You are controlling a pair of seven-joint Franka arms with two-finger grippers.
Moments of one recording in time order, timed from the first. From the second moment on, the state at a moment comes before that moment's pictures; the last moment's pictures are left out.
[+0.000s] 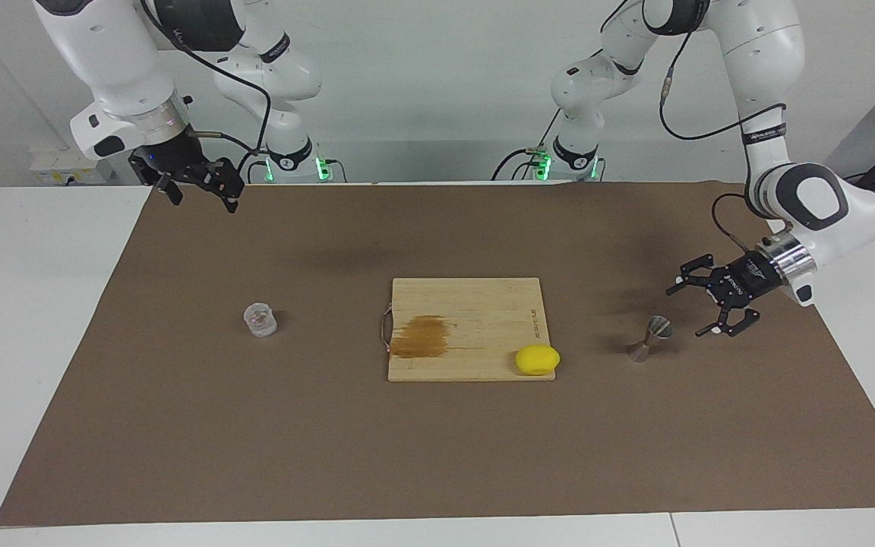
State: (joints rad) left arm 0.40 0.33 -0.12 -1.90 -1.03 1.91 -1.04; right arm 0.02 -0.04 0.01 -1.65 -0.01 1.54 0.23
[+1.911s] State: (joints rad) left arm 0.34 0.32 -0.13 -2.00 -1.22 2.05 -0.93; right arm 0.02 -0.04 0.01 -1.65 -0.01 1.54 0.23
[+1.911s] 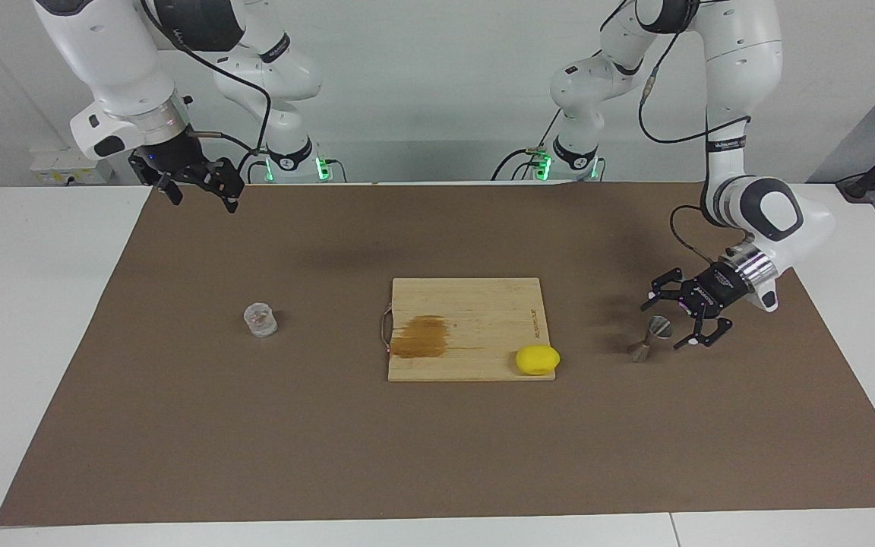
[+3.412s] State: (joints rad) left arm 0.34 0.32 -0.12 -2.00 -1.24 2.05 -0.94; right arm 0.02 -0.04 0.01 -1.65 -0.01 1.54 0.23
